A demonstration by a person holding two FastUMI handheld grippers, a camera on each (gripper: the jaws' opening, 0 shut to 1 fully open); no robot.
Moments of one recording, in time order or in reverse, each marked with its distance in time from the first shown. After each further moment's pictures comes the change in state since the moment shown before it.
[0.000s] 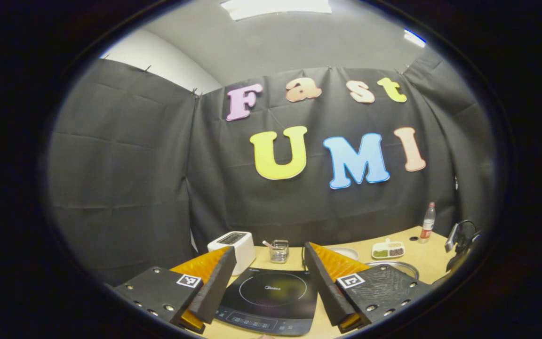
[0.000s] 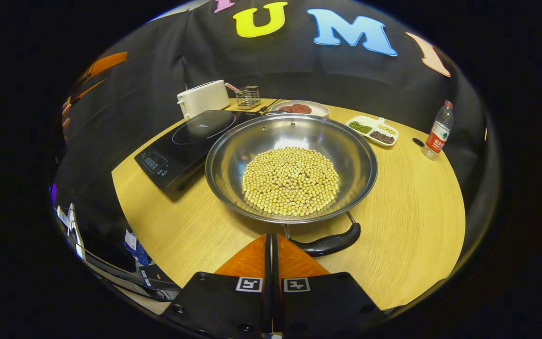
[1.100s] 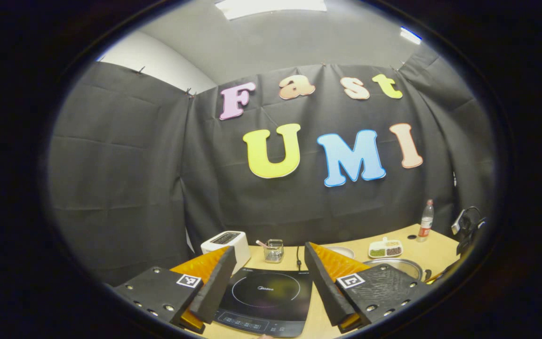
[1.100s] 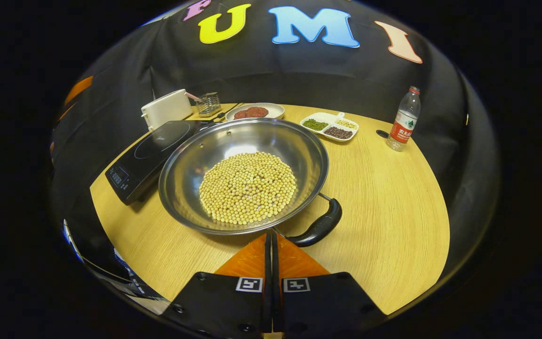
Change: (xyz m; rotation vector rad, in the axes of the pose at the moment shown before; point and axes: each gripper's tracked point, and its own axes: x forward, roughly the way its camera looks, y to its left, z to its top) left arm 0.010 -0.023 -0.003 0.018 0.014 -0.009; right arm -0.004 -0.089 0.009 0.089 -0.014 -0.121
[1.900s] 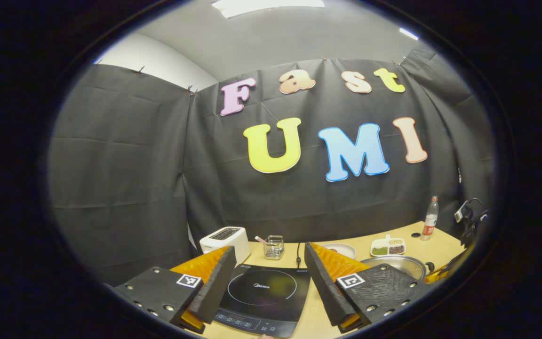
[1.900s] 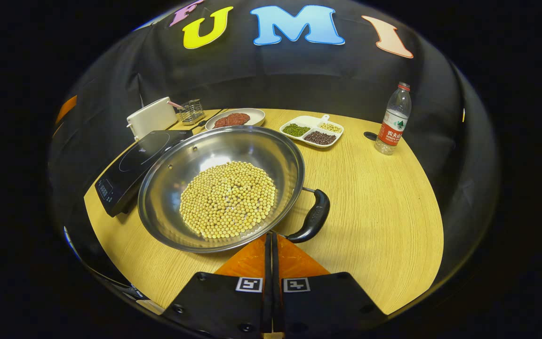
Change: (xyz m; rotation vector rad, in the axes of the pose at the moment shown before) left arm 0.011 -0.025 -0.013 0.007 0.034 0.035; right arm 0.019 -0.047 0.023 0.026 -0.018 -0.015
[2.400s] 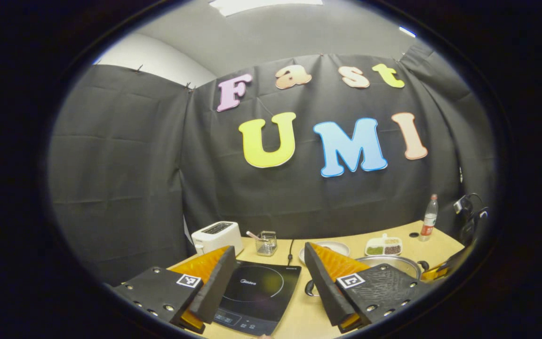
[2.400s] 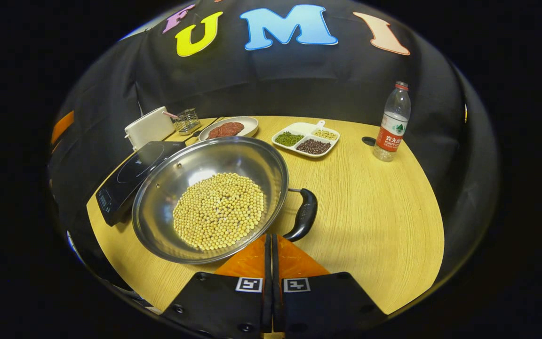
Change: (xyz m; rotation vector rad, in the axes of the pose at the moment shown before) left arm 0.004 -0.044 -0.019 -0.013 0.033 0.013; right arm 0.014 -0.028 0.024 0.016 -0.049 0.023
